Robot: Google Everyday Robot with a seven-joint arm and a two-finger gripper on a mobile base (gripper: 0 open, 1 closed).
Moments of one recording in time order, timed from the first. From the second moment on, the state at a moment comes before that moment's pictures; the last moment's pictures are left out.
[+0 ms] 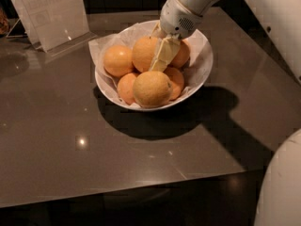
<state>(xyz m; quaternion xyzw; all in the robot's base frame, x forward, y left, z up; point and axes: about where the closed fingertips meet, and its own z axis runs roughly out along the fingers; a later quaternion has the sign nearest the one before) 0.602 -0.013 0.923 -0.72 0.64 0.16 0.21</state>
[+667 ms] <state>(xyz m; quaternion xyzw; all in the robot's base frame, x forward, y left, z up) 0.582 -0.023 0.951 -0.71 0.64 0.14 0.25</state>
